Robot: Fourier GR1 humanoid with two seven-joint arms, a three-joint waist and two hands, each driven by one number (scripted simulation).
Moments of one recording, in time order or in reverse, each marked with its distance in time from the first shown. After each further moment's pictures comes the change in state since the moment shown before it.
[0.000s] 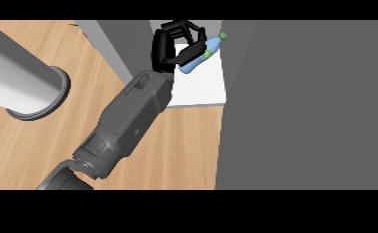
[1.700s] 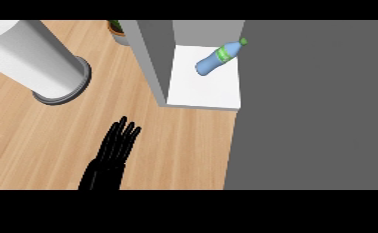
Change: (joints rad) left arm 1.112 0.452 -0.413 -1.149 0.138 -0.244 -0.036; right arm -0.069 -0.219 0.172 -0.008 0.102 -0.002 0.029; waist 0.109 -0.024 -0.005
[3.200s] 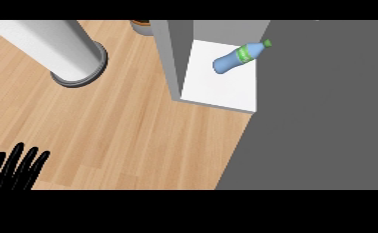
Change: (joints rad) left arm 0.319 0.458 0.261 -0.114 0.133 -0.428 -0.188; right arm -0.707 0.051 0.206 0.015 -0.019 0.002 0.508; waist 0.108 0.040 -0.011
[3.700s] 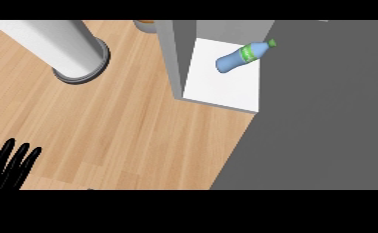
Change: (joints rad) left arm -0.003 0.038 0.037 0.003 0.016 -0.031 0.012; right arm -0.065 0.055 0.004 0.021 -0.061 0.037 0.089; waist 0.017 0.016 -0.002
